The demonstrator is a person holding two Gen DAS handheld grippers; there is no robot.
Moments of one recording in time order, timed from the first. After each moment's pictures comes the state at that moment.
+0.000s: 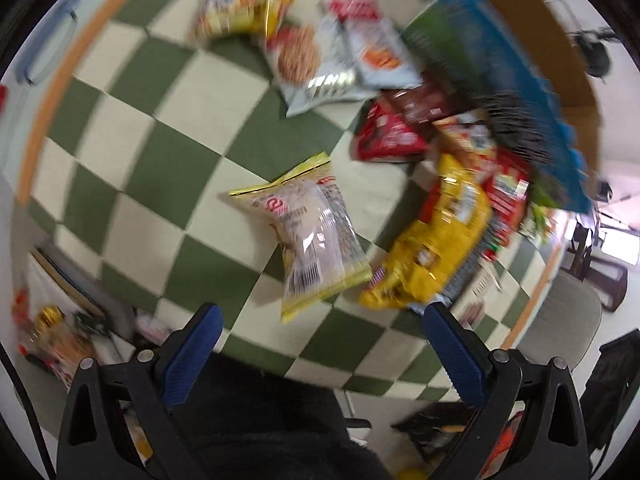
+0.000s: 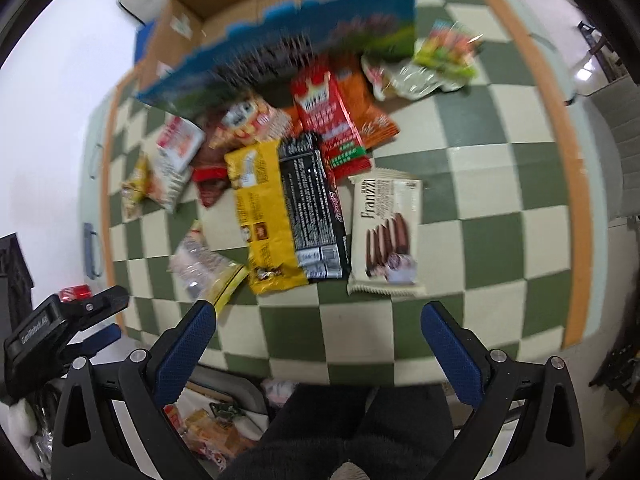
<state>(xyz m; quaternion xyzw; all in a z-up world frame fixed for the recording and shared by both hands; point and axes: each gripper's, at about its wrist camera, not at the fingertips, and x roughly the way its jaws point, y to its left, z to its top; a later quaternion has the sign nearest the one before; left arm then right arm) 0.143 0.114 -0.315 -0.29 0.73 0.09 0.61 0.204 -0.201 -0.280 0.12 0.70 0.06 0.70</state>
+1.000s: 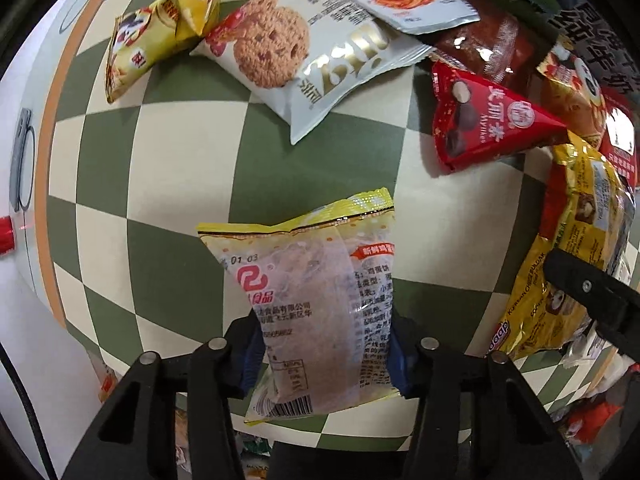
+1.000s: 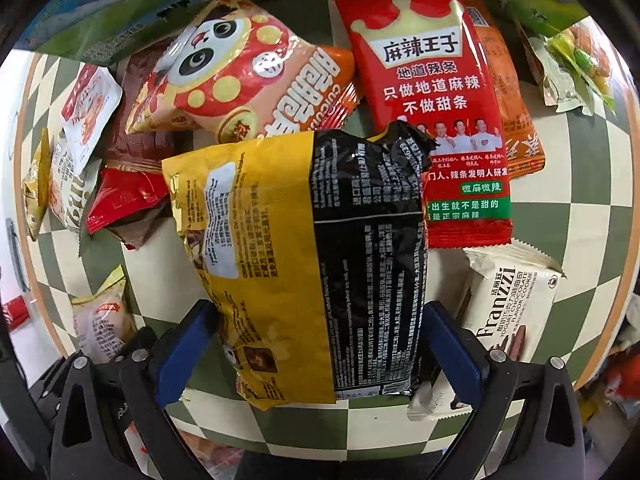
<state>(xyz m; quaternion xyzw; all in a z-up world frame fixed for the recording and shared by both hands) 0.159 0.088 -0.387 -0.06 0.77 0.08 0.63 0.284 -0.106 -0.424 0.03 0.78 0.01 0.63</state>
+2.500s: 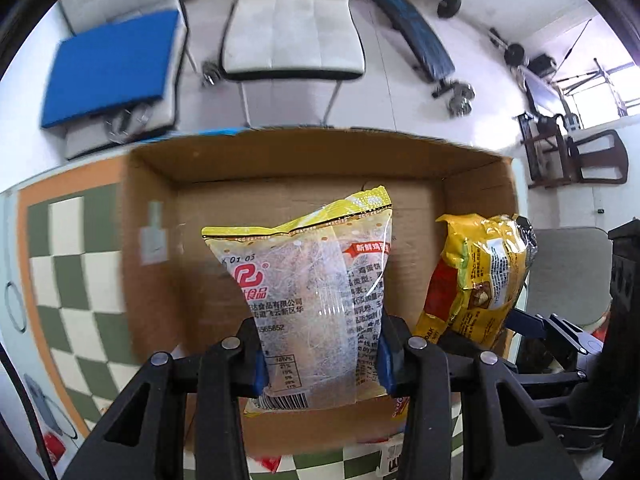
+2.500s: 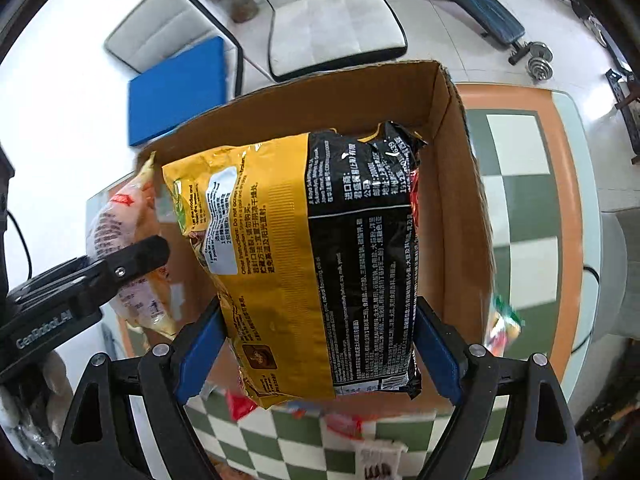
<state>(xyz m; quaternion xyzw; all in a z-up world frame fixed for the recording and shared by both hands) 0.518 -0.043 -0.235 -0.06 0.71 -0.11 0.70 0.517 -0.198 -0.259 0.12 0.69 0.07 0.70</state>
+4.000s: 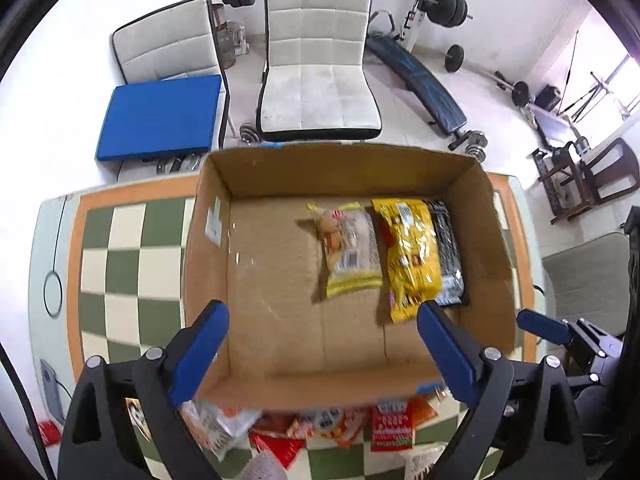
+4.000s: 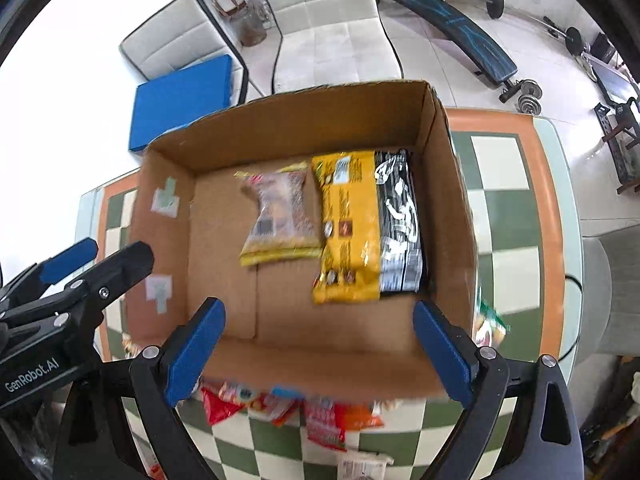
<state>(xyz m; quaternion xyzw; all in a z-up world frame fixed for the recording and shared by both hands) 0.402 -0.035 -0.165 -0.02 0.59 -0.06 0.81 0.443 -0.184 -0.194 0.08 0.64 0.06 0.76</state>
